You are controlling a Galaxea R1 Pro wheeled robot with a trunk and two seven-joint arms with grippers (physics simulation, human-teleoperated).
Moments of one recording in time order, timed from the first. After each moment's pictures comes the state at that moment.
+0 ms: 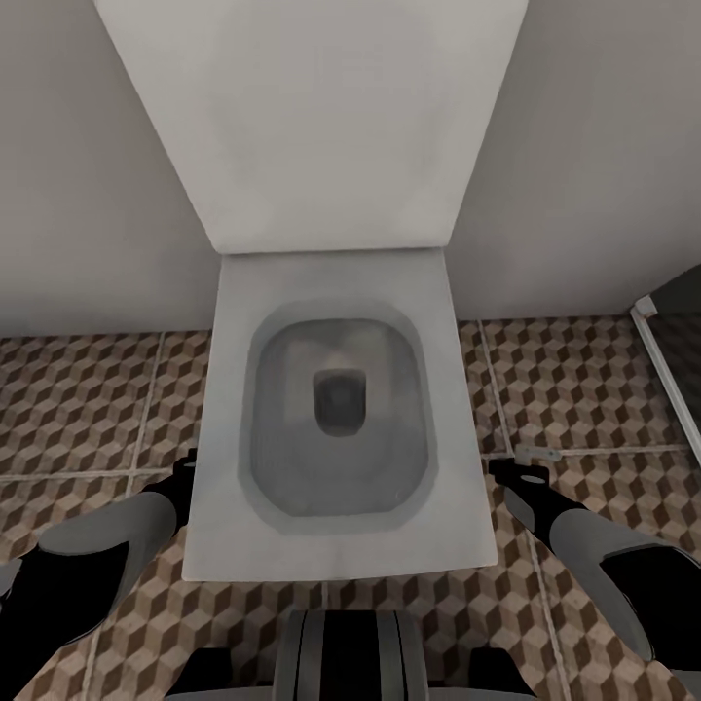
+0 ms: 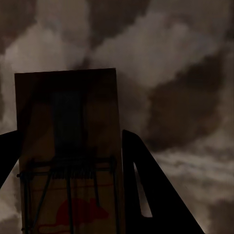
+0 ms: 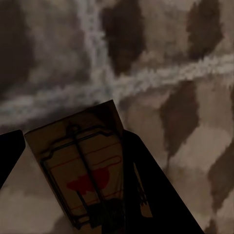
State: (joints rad) left arm -1.10 0.06 -1.77 0.02 1.74 0.05 0.25; right arm -1.04 -0.15 0.29 -0.05 -0.35 -0.07 -0.27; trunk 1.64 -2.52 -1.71
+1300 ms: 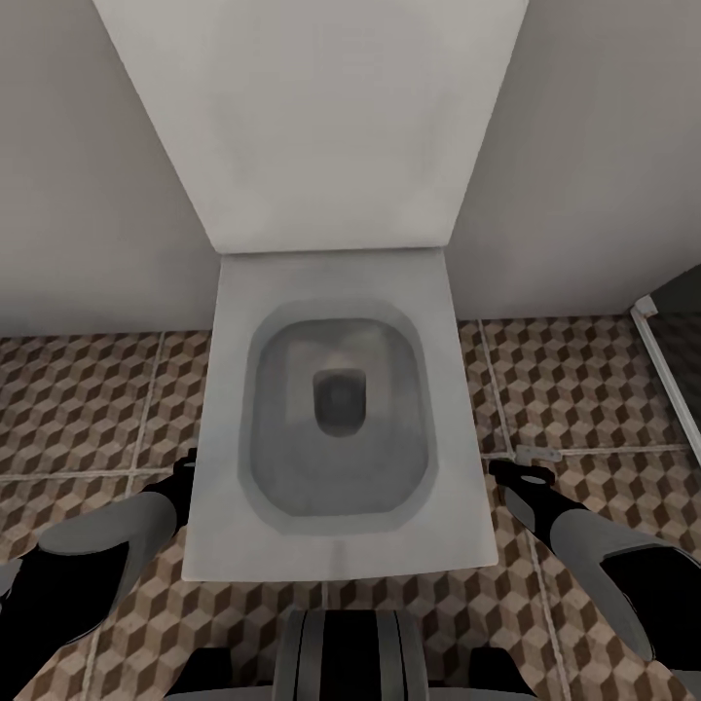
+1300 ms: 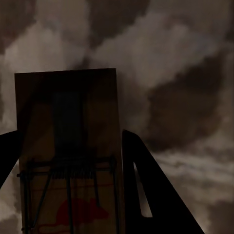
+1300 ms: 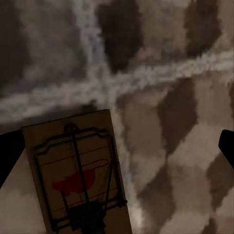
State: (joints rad) left arm -1.10 0.06 -1.77 0.02 1.74 0.04 0.25; right arm -1.04 -0.15 0.28 -0.05 -0.36 -0.07 -0.27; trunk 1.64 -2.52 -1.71
